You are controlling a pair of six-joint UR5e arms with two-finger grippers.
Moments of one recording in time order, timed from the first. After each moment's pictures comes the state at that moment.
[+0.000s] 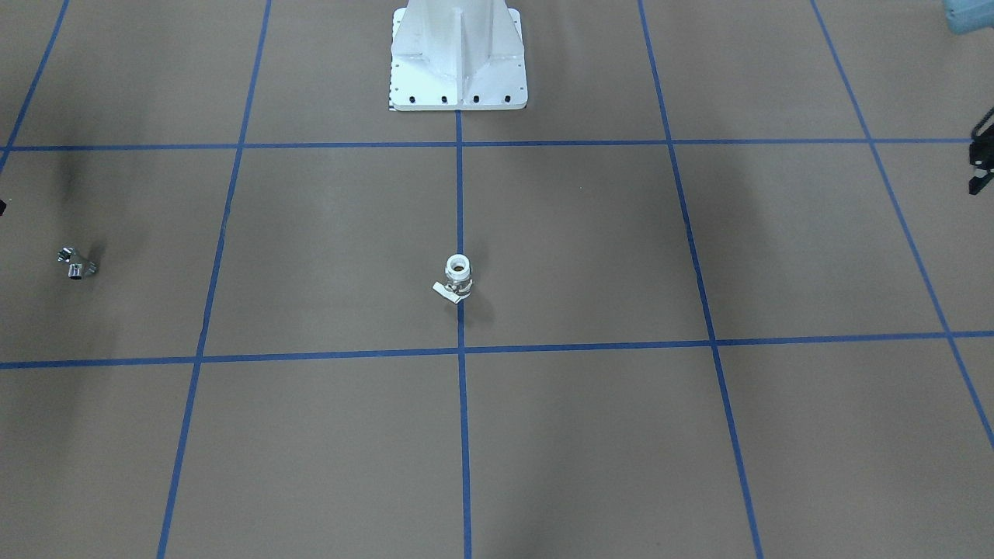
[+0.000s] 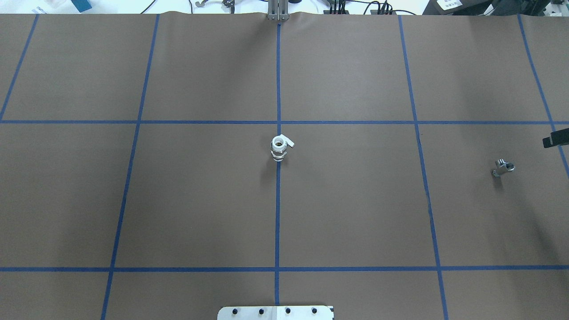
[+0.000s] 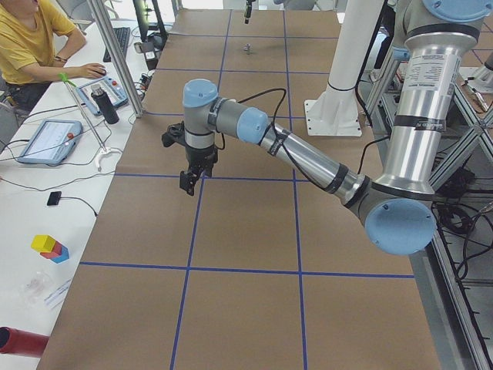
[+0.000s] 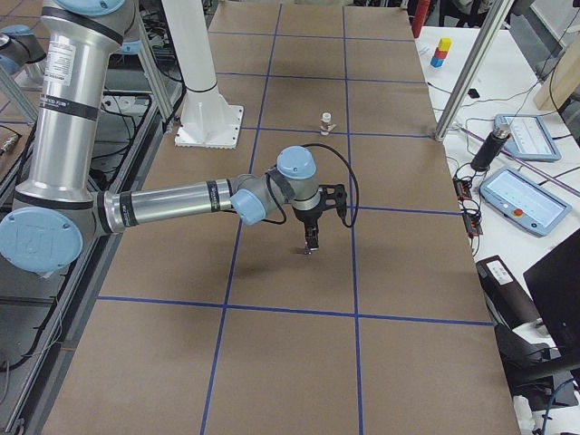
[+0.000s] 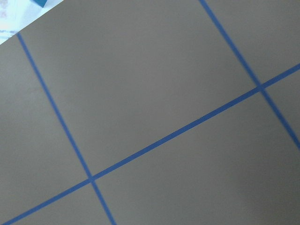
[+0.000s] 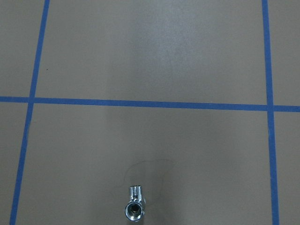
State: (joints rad) left arm -1.44 -1.68 -1.95 -1.35 -2.19 0.16; right arm 1.19 -1.80 1.93 -1.10 2.20 0.59
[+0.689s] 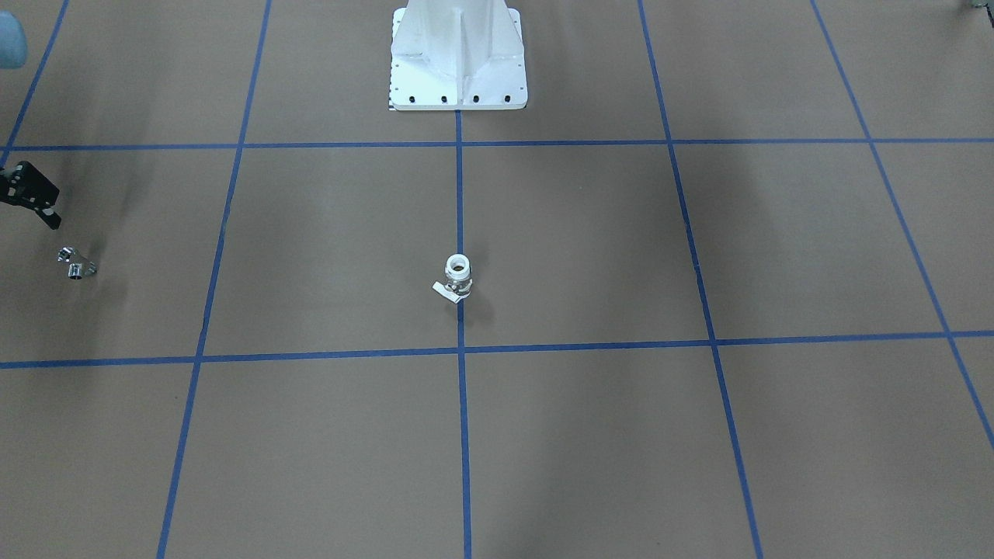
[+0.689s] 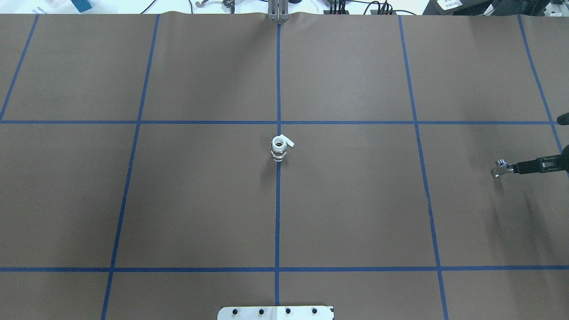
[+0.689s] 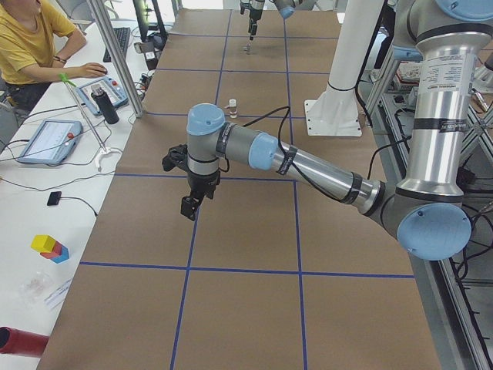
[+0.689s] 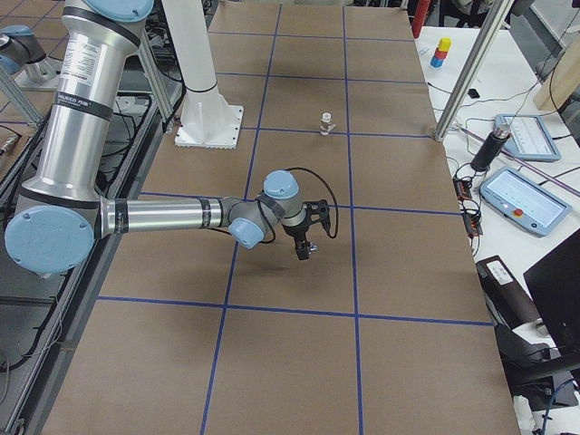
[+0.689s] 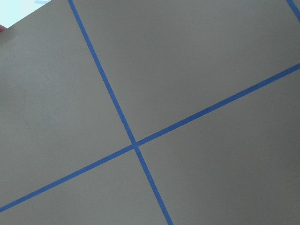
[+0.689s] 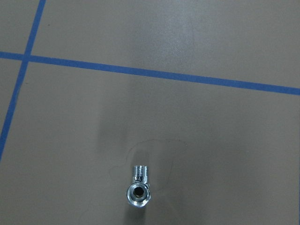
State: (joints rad) left arm -1.49 -1.61 -1.92 -1.46 -2.21 0.22; right arm 0.97 -1.83 1.78 -0.81 2.02 0.74
